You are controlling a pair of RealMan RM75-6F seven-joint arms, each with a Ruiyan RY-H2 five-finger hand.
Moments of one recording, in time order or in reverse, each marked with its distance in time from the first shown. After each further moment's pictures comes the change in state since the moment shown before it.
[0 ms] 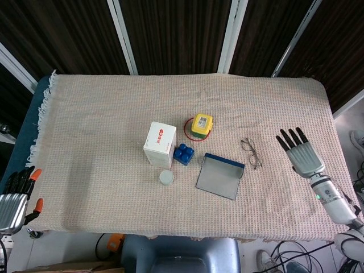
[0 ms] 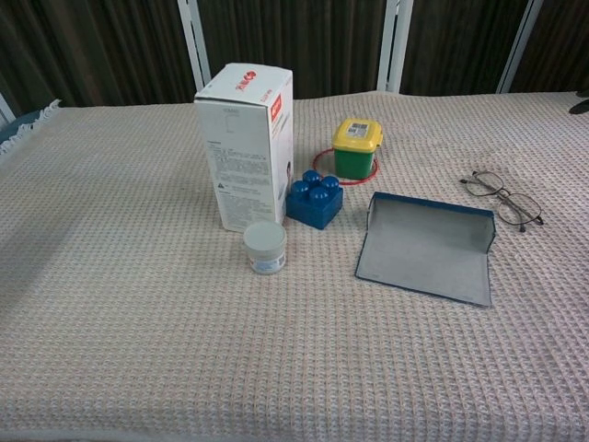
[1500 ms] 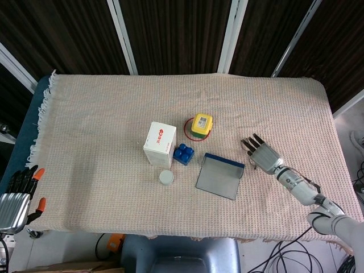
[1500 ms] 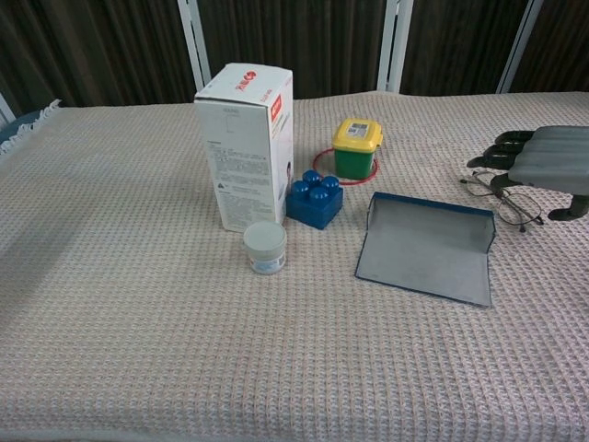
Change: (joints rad) left arm -0.005 -0.004 0.005 0.004 0.027 0.015 -0.005; right arm 0.229 -0.179 -0.153 0.197 -0.086 -0.179 -0.020
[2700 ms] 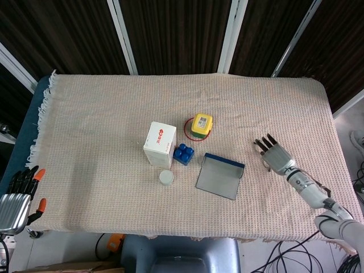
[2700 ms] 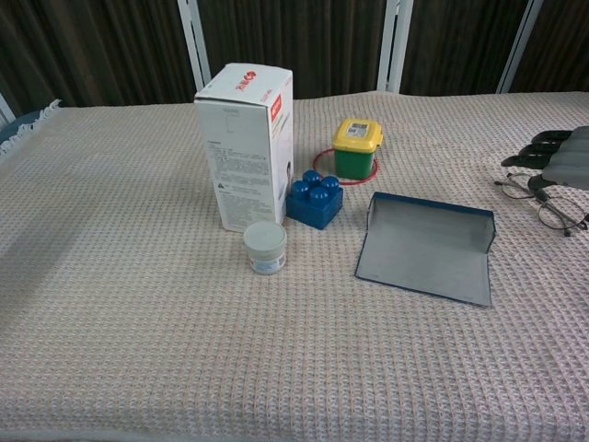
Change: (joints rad) left arm 0.004 -0.001 0.003 -0.001 0.009 0.009 0.004; right arm -0.039 0.019 -0.012 0.007 0.073 -0.003 -0.029
